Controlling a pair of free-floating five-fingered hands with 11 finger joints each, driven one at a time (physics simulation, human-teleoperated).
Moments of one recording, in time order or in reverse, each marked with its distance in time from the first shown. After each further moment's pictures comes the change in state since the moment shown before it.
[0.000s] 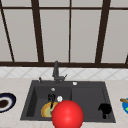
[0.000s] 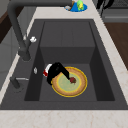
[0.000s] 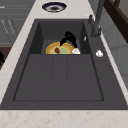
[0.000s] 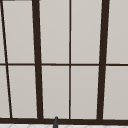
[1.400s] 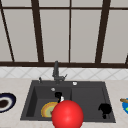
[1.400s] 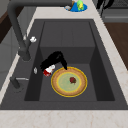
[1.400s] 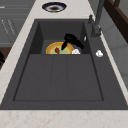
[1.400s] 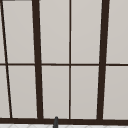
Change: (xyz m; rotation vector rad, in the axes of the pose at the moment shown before) left hand 0.025 0.008 -0.070 0.009 0.001 -0.279; right hand 0.000 0.000 0.000 0.000 0.000 0.000
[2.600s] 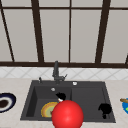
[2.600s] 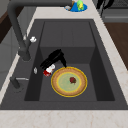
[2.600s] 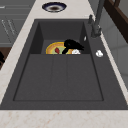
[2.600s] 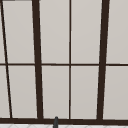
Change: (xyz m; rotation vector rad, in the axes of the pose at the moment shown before) left hand -0.006 -0.023 -0.054 0.003 0.302 -0.084; right hand 0.000 0.000 0.000 0.000 0.000 0.000
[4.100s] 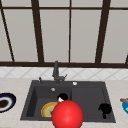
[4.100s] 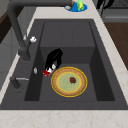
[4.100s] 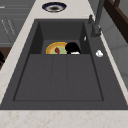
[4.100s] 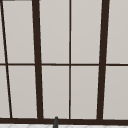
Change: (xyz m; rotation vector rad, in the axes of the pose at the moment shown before) left hand -0.004 -0.011 -0.034 -0.023 0.200 -0.068; right hand 0.000 0.000 0.000 0.000 0.000 0.000
